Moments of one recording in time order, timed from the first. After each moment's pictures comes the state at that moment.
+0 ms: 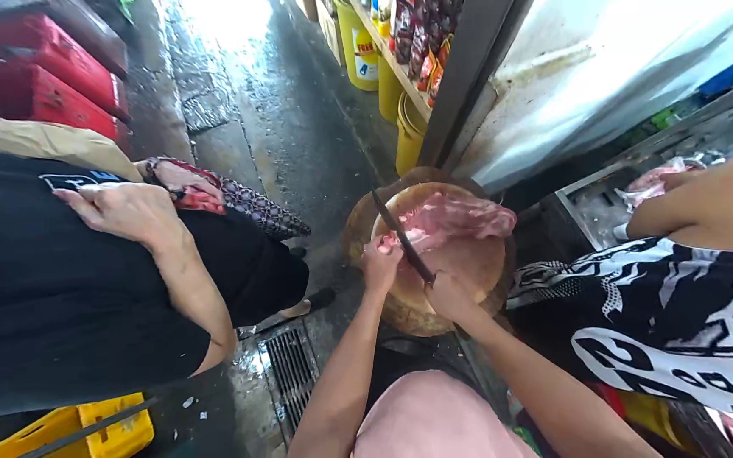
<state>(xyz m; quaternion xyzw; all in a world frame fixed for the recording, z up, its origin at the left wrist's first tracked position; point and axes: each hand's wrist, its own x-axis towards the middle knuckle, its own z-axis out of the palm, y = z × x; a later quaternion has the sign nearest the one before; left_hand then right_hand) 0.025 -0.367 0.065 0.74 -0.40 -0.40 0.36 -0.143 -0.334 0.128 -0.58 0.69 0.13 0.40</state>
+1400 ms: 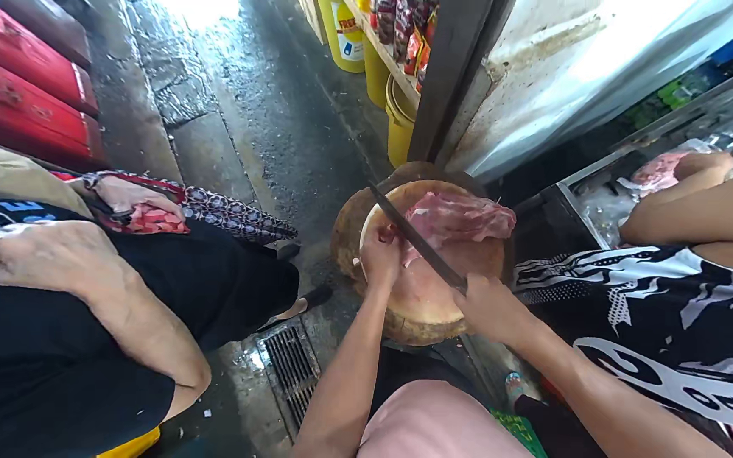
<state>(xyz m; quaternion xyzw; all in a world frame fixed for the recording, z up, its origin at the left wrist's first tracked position) -0.004 -0.415 0.080 0.77 -0.40 -0.40 0.29 -0.191 -0.361 0.210 -0.60 0.68 0.18 0.38</state>
